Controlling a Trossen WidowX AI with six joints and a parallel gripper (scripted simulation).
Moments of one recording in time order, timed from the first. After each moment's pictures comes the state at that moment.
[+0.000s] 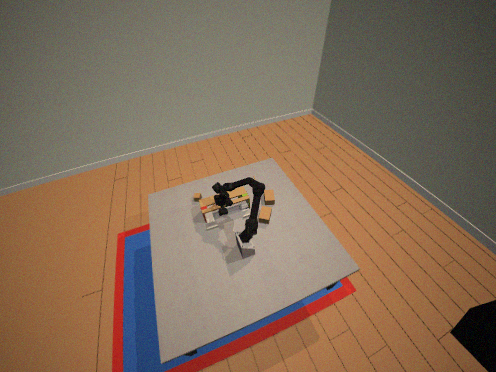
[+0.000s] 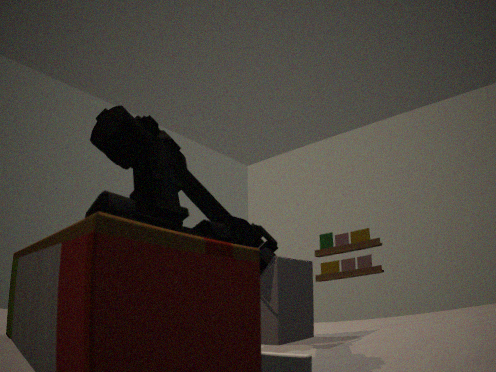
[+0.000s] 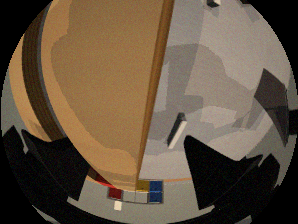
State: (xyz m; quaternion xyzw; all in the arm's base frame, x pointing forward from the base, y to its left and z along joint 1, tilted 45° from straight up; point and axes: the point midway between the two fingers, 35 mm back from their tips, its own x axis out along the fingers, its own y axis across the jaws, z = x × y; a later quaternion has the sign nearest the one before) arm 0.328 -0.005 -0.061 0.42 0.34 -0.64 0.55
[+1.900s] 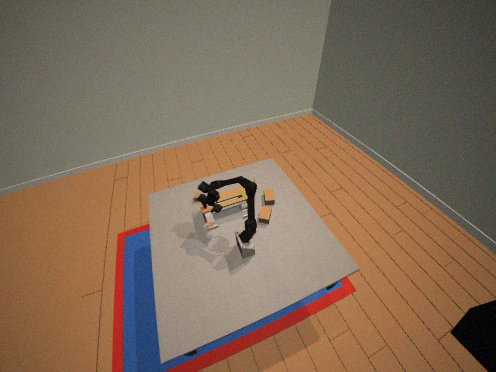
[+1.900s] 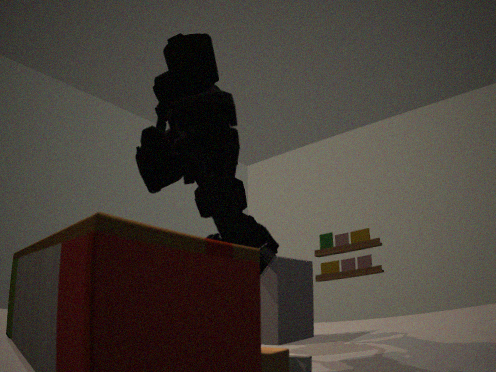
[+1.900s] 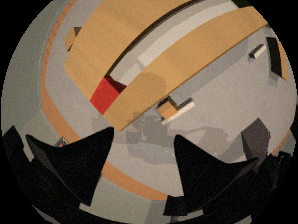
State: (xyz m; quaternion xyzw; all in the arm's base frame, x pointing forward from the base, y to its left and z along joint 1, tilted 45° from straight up) arm 0.333 0.095 -0.064 0.20 0.52 -0.48 0.68
